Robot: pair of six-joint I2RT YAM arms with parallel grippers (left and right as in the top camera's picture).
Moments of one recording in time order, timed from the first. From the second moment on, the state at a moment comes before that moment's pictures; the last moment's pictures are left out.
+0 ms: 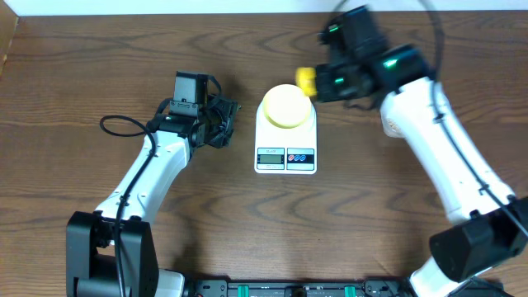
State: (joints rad) left arm -0.17 1.60 1.05 -0.42 0.30 -1.44; right arm 0.38 1.79 1.80 -1.07 -0.12 0.28
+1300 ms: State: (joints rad) left arm -0.17 1.60 1.05 -0.42 0.30 -1.44; right arm -0.07 2.02 1.85 -1.43 -0.02 -0.02
